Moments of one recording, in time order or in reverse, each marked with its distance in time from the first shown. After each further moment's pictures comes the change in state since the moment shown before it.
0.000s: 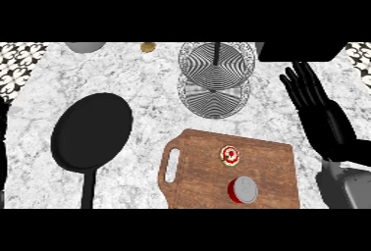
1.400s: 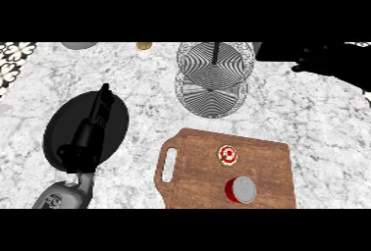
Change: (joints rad) left arm -0.207 -0.275 -0.288 0.064 0.006 -0.043 0.140; right arm -0.425 -0.335 -0.093 0.393 -0.466 1.025 0.221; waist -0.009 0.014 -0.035
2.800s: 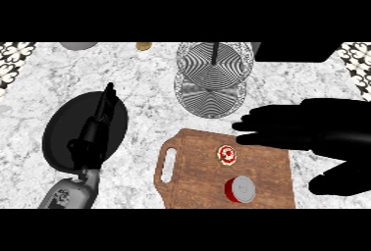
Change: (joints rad) left arm -0.017 -0.052 0.029 0.047 -0.044 -0.023 0.004; right arm 0.093 0.023 0.198 -0.645 0.988 -0.059 -0.197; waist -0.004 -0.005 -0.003
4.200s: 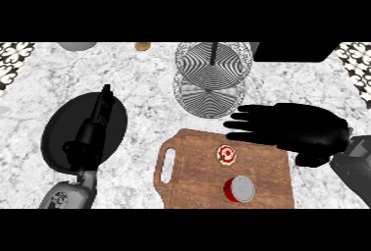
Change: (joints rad) left arm 0.031 -0.048 0.071 -0.014 -0.057 -0.071 0.001; right arm 0.033 -0.080 0.272 0.235 0.568 -0.512 -0.482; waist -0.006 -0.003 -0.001
